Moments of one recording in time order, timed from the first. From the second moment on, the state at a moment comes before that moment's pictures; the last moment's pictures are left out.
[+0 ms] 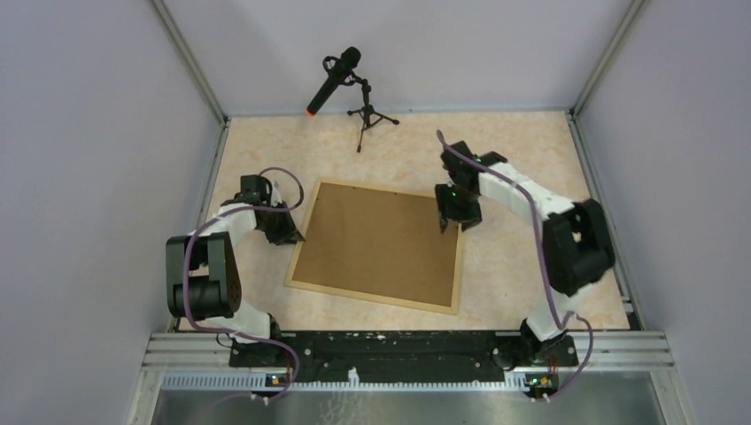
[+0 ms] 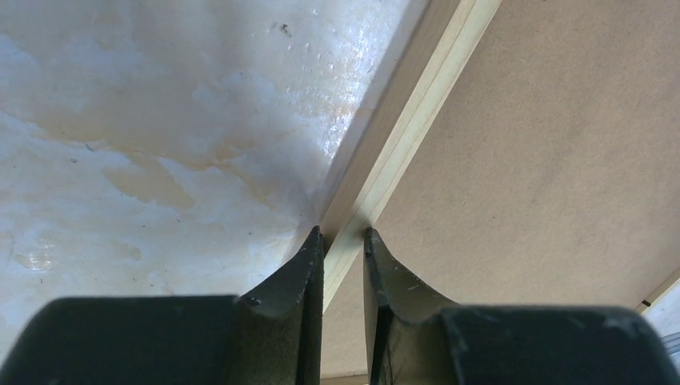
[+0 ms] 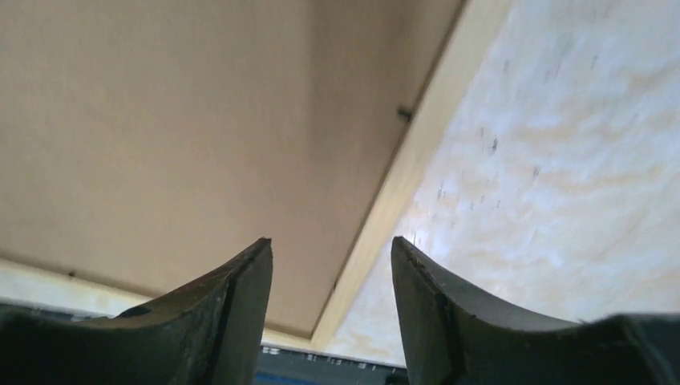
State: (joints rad) left arm 0.09 1.55 0.84 -0.47 0.31 -0.32; right arm 0.50 1.85 1.44 -0.96 0.04 0.37
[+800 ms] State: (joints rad) left arm 0.10 1.54 0.84 -0.48 0.29 -0.34; right arm 0.44 1.53 0.84 -0.73 -0.24 0.42
